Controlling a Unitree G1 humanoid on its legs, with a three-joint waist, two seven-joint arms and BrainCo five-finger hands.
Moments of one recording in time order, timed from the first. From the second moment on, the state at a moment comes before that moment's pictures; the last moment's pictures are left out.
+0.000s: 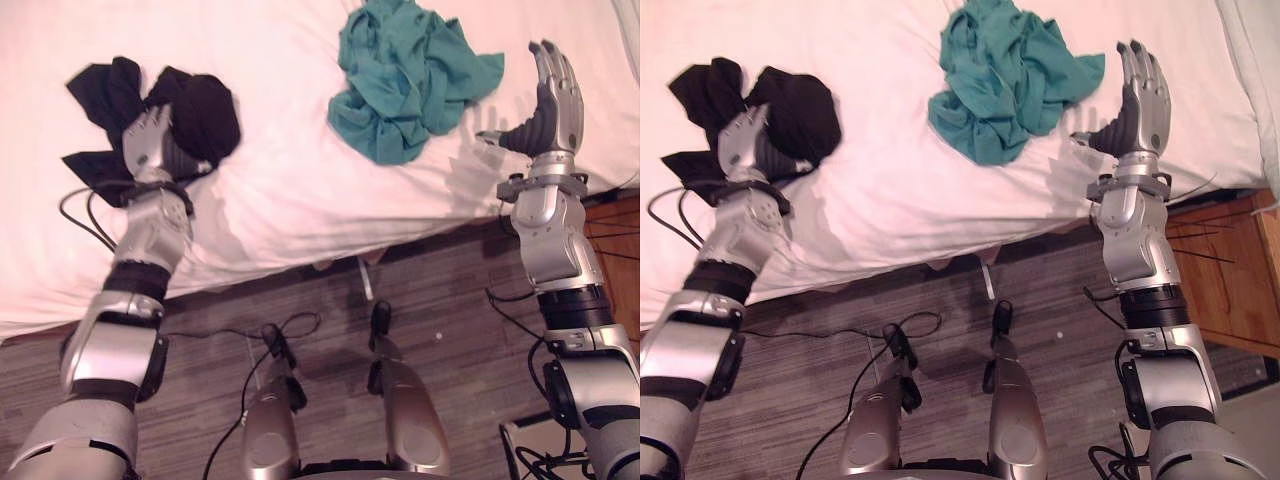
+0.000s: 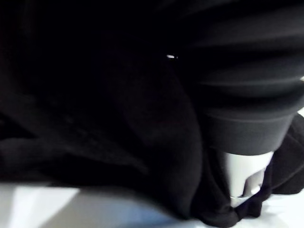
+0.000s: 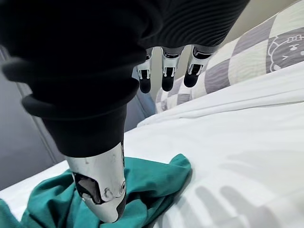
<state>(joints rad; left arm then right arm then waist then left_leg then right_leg) -0.96 0.63 -0.17 0.84 0.70 0.11 0.33 -0.76 -0.55 0.06 0.22 -0.58 0.12 -0.33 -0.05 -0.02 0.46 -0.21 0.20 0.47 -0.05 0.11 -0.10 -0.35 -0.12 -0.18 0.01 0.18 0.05</state>
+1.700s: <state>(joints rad) 0.28 0.01 0.03 0.32 -0.01 -0.03 0.14 0.31 -0.02 -0.10 0.38 -0.13 0.01 -0.13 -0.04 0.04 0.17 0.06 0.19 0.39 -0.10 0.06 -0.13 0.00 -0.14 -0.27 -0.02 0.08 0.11</state>
